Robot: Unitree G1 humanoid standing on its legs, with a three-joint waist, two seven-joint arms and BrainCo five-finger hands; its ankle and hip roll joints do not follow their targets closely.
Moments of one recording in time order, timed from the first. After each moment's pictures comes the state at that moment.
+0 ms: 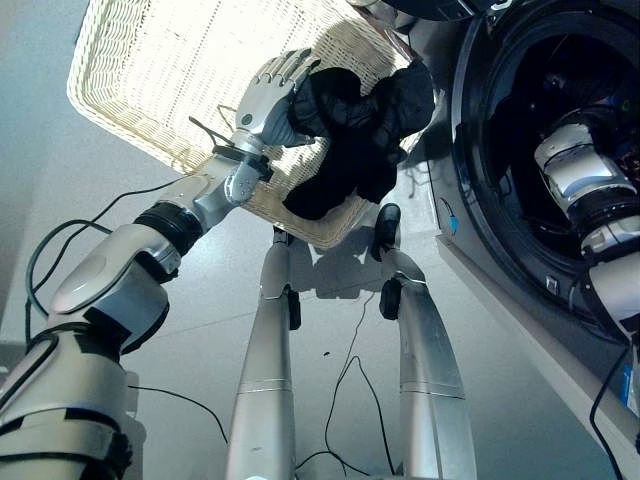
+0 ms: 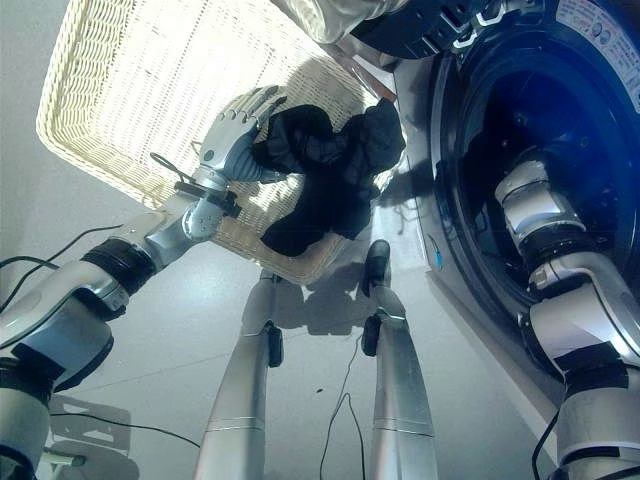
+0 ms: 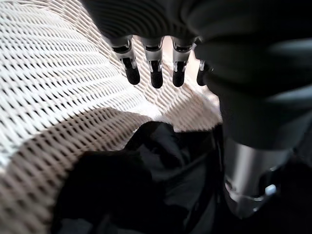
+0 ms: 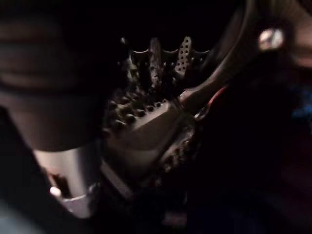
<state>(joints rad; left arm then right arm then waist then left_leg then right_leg) -1.27 0.65 -0.87 0.81 0.17 -0.30 0.70 -1.16 -0.79 0.51 0.83 0.13 0.10 -0.98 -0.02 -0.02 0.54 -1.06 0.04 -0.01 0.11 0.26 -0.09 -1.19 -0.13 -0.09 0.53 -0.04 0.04</state>
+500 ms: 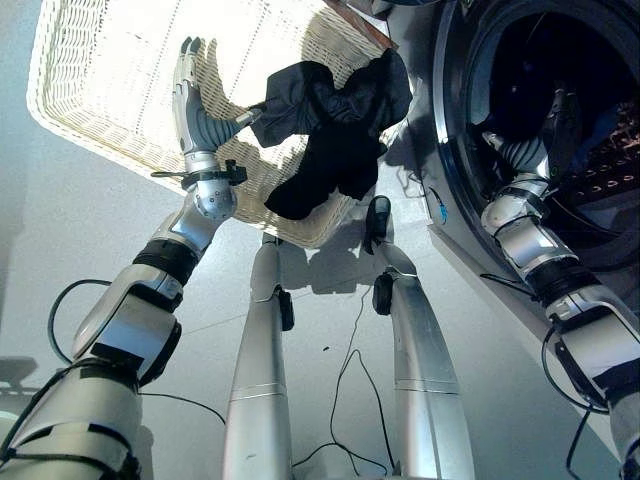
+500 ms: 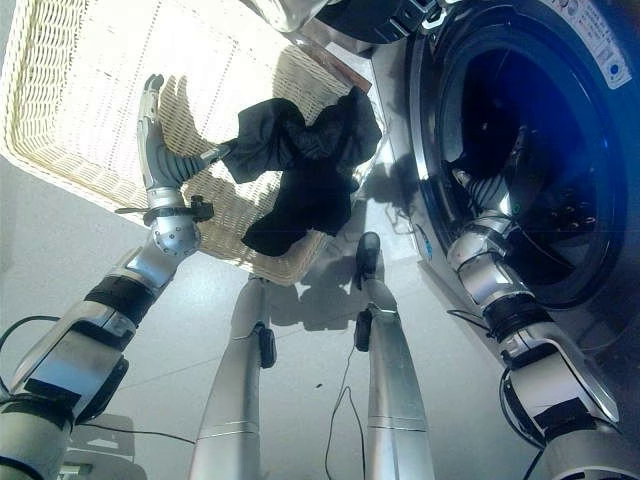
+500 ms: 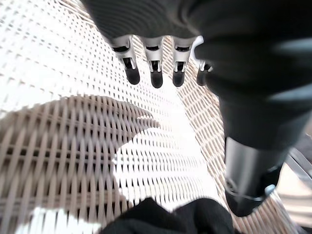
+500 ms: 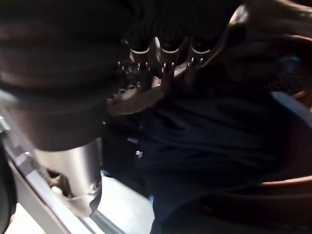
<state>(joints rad) -1.07 0.59 -0.48 0.85 -0.04 -0.44 0.83 -0.93 -0.68 0.44 0.68 -0.06 0.04 -1.02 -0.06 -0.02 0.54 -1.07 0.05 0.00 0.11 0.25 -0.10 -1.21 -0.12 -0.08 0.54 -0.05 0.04</state>
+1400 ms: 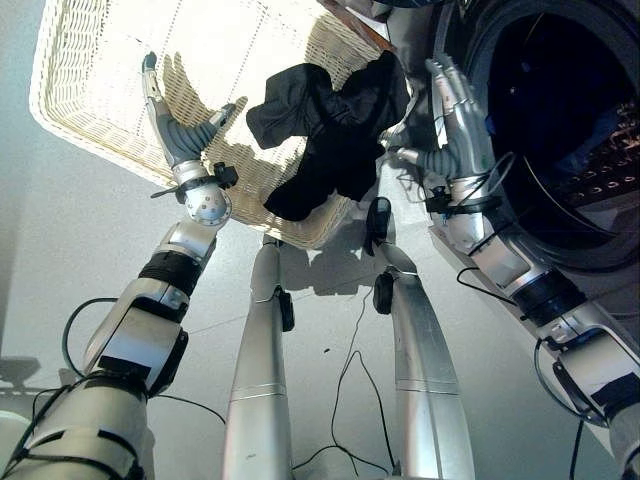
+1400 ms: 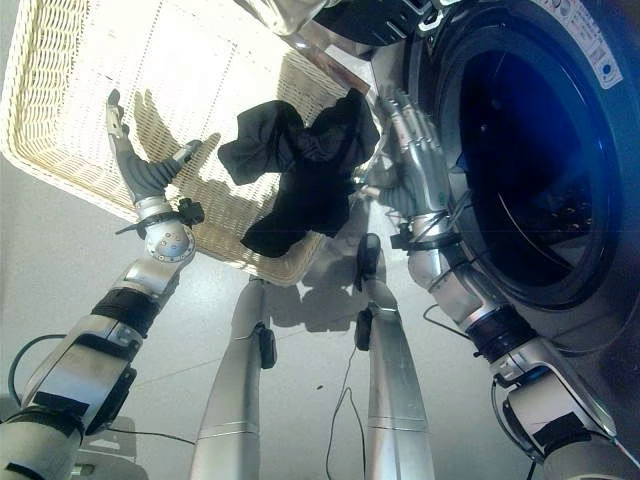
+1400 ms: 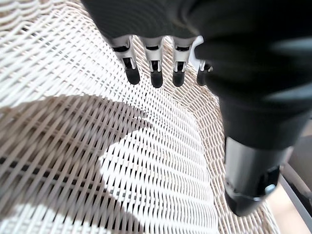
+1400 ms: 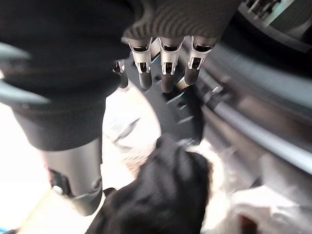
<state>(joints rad) -0.99 0.53 -0.36 0.80 -0.14 -0.48 0.89 -0.85 -0.65 0.52 0.28 -0.38 -0.24 -0.71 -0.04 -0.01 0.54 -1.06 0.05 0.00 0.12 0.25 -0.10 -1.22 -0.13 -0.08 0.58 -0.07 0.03</state>
